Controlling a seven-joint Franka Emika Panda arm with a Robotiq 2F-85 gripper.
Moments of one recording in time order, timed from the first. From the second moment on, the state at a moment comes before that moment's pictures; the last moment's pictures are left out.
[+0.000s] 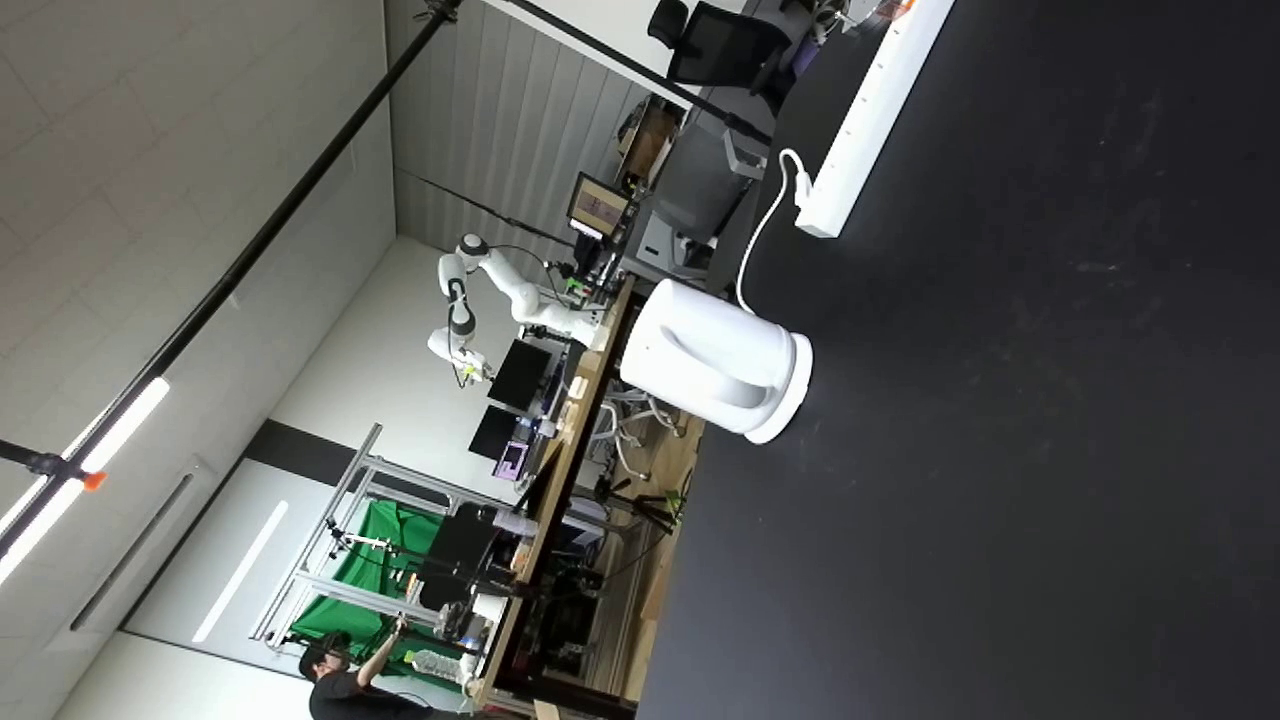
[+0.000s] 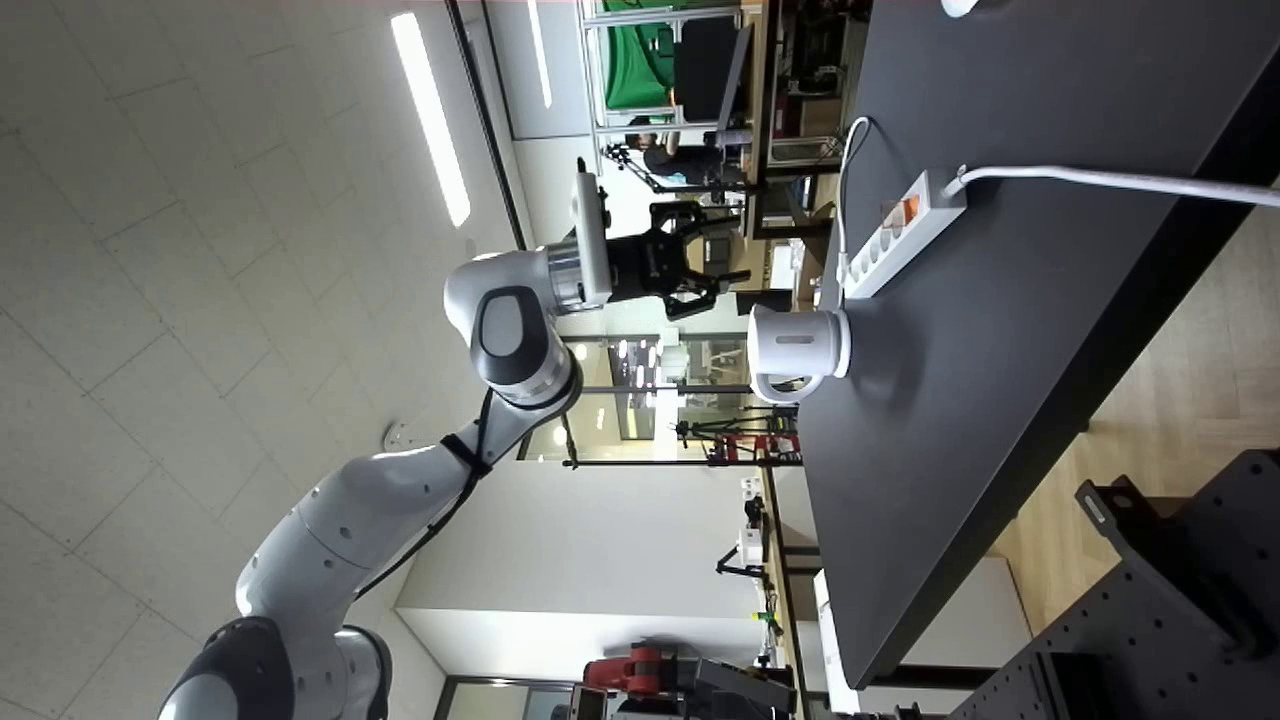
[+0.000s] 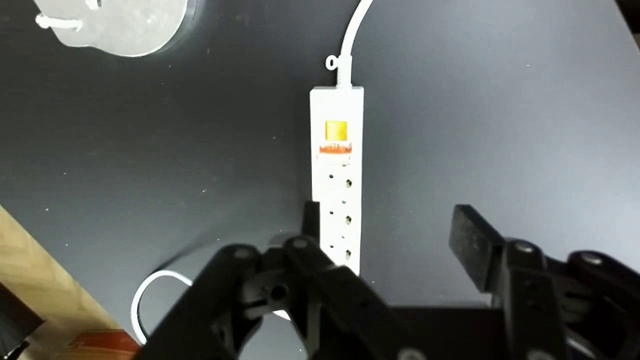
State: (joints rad) arm -0.16 0.09 -0.29 -2.20 0.01 2.45 -1.37
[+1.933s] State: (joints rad) arm -0.28 0.41 -0.18 -1.99 0.02 2.51 -1.37
